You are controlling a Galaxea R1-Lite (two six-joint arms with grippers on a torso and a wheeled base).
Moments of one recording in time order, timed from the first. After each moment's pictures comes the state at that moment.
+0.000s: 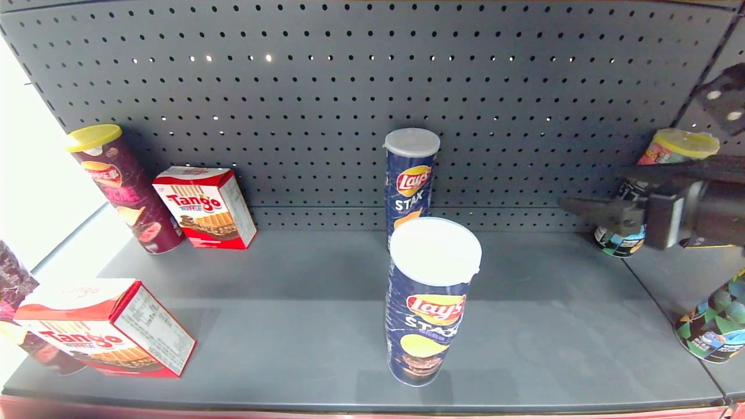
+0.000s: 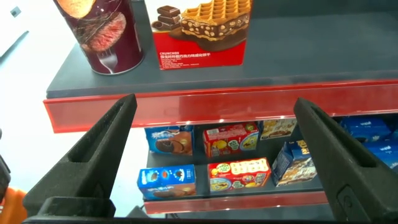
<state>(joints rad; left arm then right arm) 0.00 0.00 -0.01 0.01 -0.06 0.02 0.40 1.25 -0.98 -0.14 0.01 -0.19</state>
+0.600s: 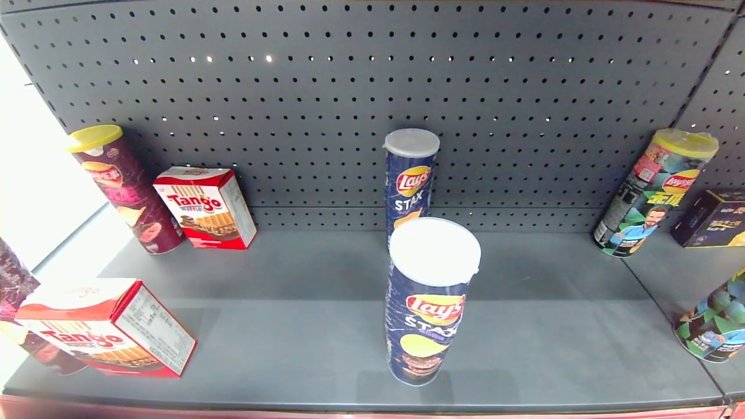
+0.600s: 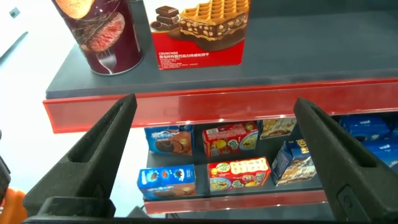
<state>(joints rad) 0.00 0.00 -0.01 0.02 -0.06 0.03 0.22 0.65 -0.66 -0.08 -0.05 -0.15</state>
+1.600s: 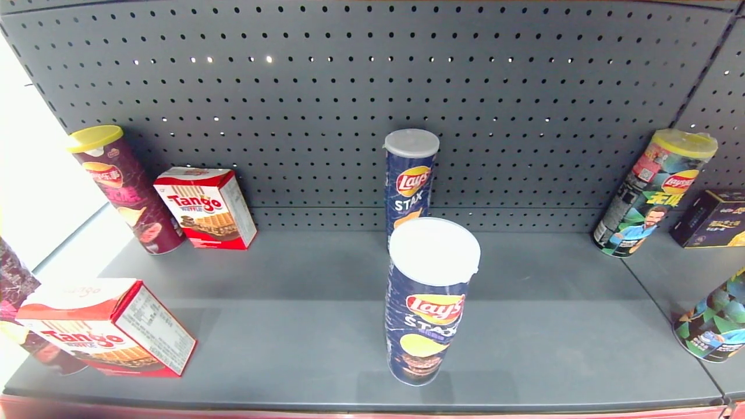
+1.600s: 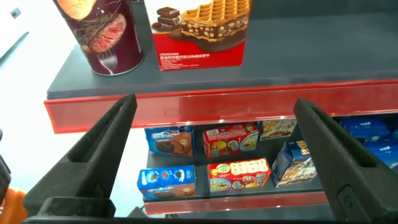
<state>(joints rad) 0.00 0.00 -0.01 0.01 -0.06 0.03 0.16 0.10 -0.01 -0.06 -0.03 -0.01</state>
